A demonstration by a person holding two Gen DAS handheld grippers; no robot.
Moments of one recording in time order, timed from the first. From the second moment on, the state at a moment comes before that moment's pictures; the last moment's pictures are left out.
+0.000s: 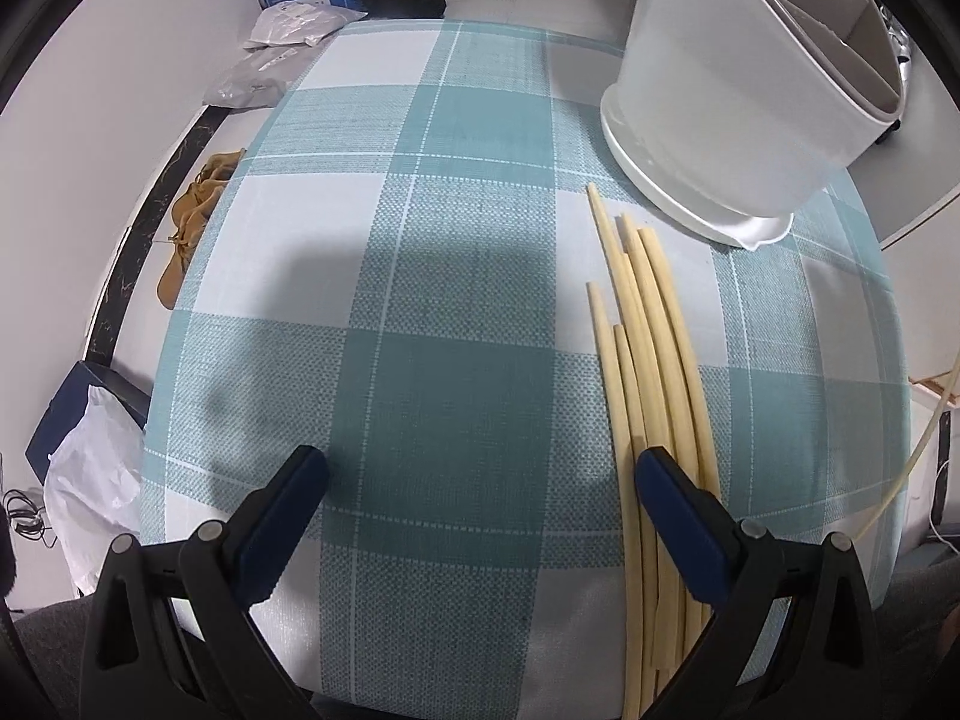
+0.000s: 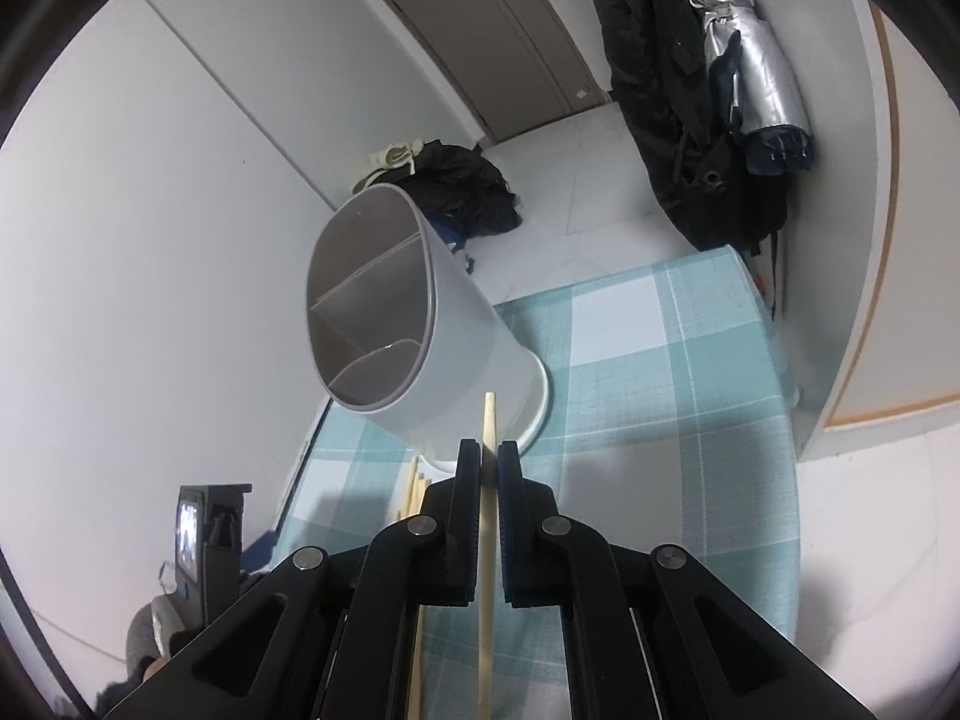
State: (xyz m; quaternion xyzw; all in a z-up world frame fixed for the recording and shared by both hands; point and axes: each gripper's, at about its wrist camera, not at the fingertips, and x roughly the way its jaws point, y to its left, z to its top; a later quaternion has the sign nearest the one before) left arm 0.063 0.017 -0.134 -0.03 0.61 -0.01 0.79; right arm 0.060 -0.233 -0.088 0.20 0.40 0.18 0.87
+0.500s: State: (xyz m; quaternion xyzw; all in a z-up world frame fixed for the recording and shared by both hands) left arm 0.070 -0.003 -0.125 -0.01 0.59 -0.01 0.81; right arm 0.054 -0.237 -0.083 0.20 0.39 0.18 0.88
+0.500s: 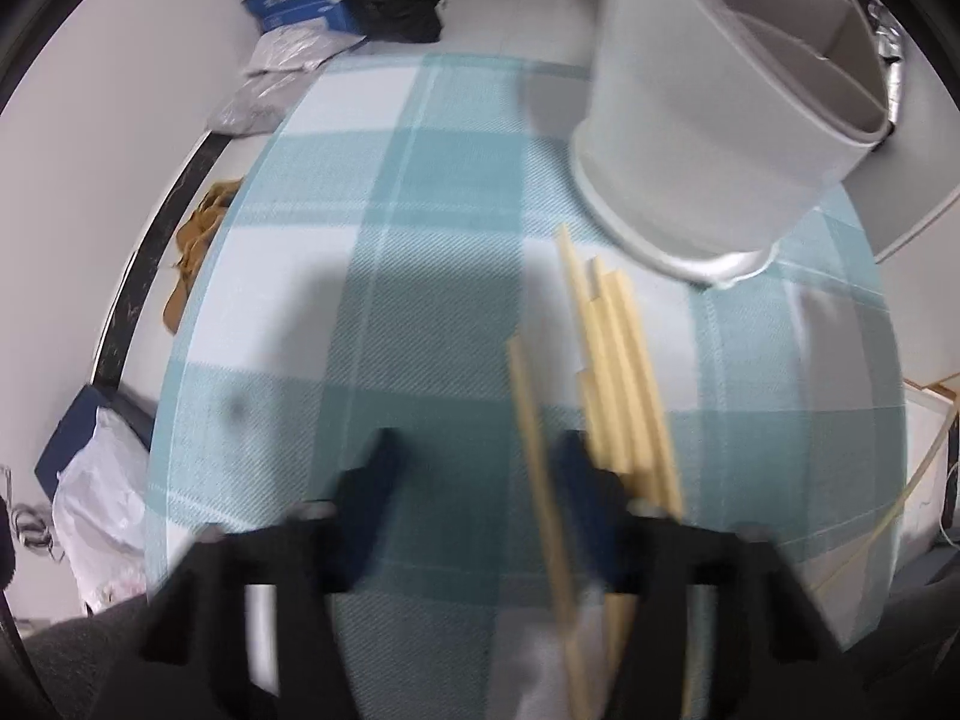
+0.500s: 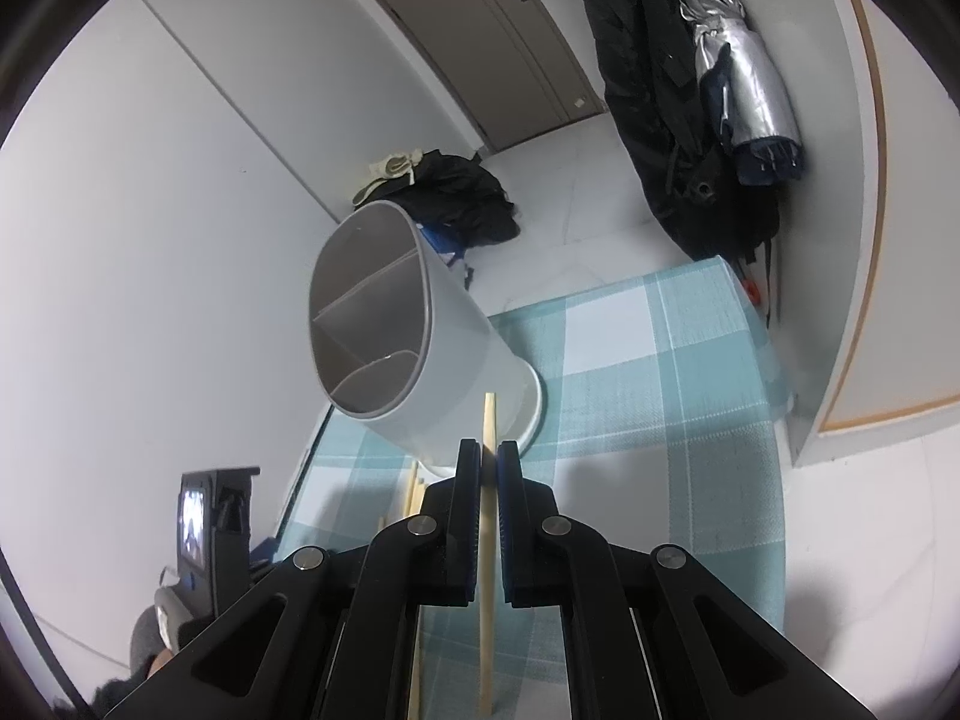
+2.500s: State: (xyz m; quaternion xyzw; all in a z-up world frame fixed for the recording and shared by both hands) left arm 0.022 -0.016 0.036 -0.02 0.38 -0.15 0.91; right arm 0.004 -0.174 -0.010 0.07 0.27 0.19 0.94
